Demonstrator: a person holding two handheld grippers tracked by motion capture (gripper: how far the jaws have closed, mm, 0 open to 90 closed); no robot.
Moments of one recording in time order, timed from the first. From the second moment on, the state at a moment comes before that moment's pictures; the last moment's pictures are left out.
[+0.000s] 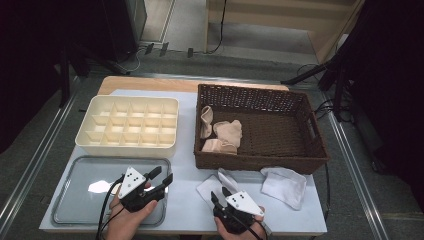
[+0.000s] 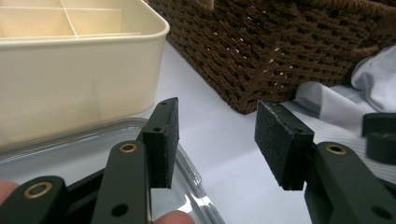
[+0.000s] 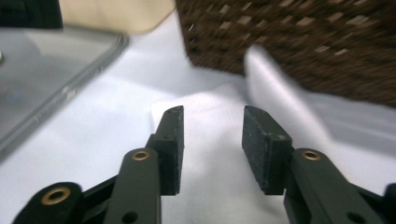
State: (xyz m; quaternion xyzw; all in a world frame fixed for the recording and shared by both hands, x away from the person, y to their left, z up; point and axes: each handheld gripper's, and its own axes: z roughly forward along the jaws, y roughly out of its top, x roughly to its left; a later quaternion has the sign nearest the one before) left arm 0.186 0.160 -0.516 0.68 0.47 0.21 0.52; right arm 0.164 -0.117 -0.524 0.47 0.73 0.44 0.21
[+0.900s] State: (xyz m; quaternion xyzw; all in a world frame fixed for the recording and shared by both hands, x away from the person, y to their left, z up) left arm 0.178 0.165 -0.518 0.69 0.45 0.19 0.53; right arm 0.179 -0.122 -0.538 0.48 0.73 0.44 0.20
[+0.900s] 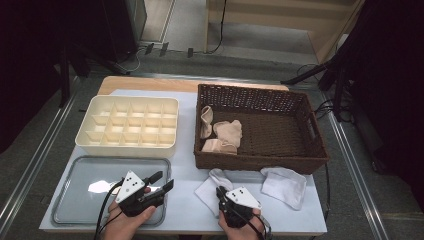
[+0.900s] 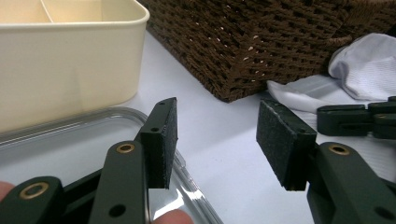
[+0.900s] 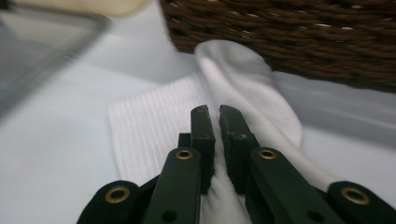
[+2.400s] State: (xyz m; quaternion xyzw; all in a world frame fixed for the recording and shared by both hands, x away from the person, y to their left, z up) left arm 0.195 0.077 -0.531 0.73 0.43 0.10 0.53; right arm 0.153 -0.177 -0.510 0.51 0.68 0.49 0.20
